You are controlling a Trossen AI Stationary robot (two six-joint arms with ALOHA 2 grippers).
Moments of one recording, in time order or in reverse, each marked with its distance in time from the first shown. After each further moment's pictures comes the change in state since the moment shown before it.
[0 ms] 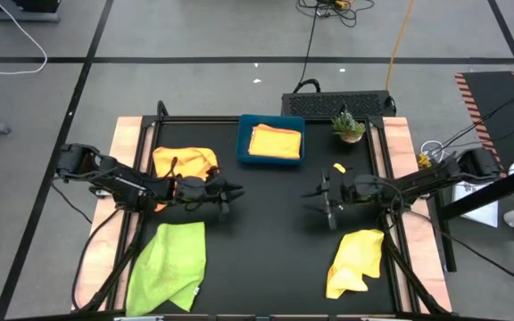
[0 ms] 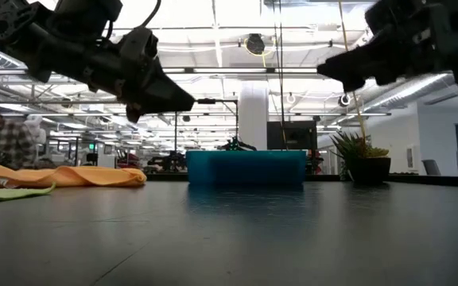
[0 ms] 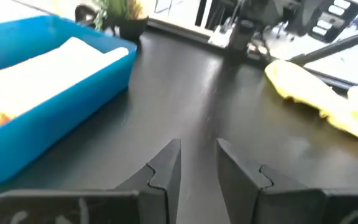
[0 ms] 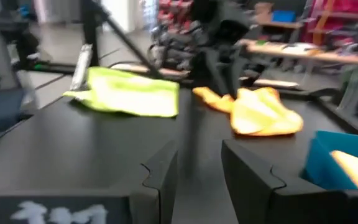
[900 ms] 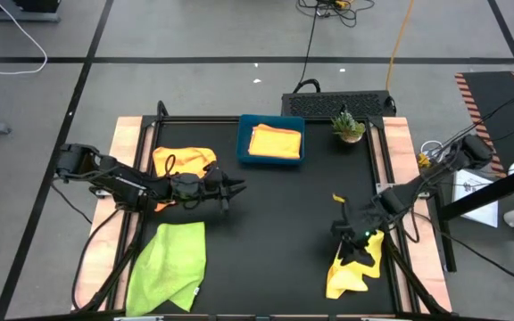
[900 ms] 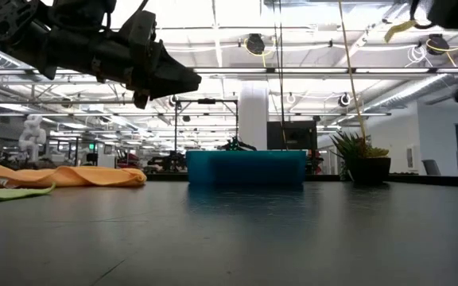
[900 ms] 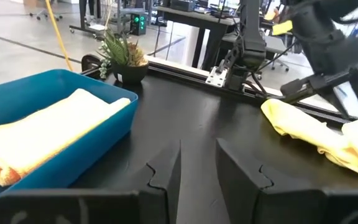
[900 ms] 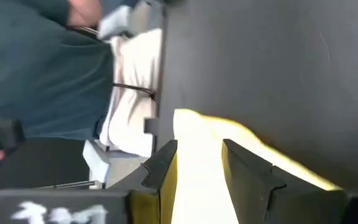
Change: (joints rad) left arm 0.011 -0.002 0.001 0.151 -0.027 0.083; right arm 0.419 -0.048 0.307 -0.986 -0.395 0.881
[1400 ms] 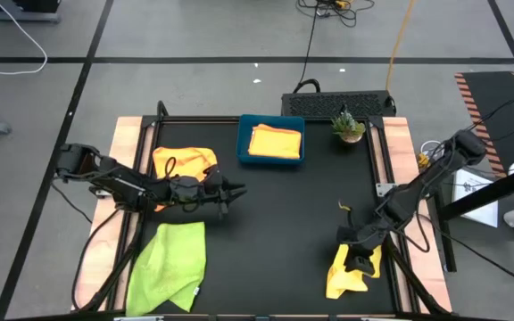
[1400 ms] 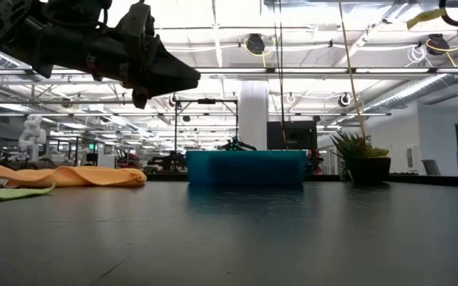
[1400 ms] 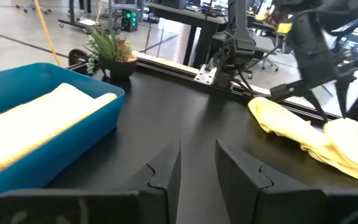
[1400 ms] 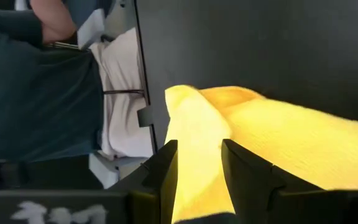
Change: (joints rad) left arm -0.040 0.000 0.000 -0.002 0.007 -0.030; right arm 0.175 0.026 -0.031 0.032 0.143 0.310
